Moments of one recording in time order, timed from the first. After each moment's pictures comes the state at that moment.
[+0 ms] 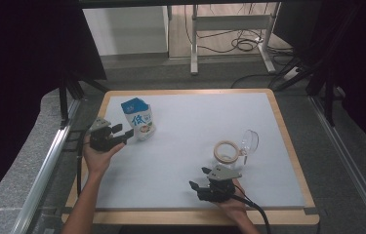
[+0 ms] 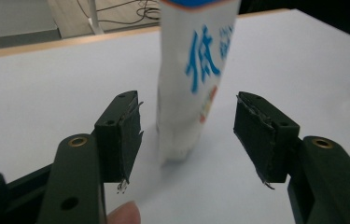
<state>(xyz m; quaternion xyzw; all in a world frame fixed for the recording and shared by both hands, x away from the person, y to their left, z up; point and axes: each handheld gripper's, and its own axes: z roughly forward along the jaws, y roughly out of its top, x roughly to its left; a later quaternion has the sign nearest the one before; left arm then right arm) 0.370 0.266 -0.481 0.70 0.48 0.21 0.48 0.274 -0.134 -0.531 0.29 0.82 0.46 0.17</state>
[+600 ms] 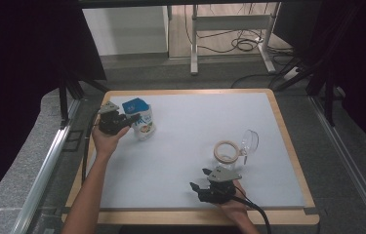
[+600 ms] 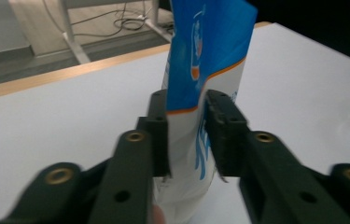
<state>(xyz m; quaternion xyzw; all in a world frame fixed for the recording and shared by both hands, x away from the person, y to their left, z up) 0.415 0.253 -0.472 0.72 0.43 0.19 0.51 0.272 -0.135 -0.533 0.28 0.82 0.46 0.17</state>
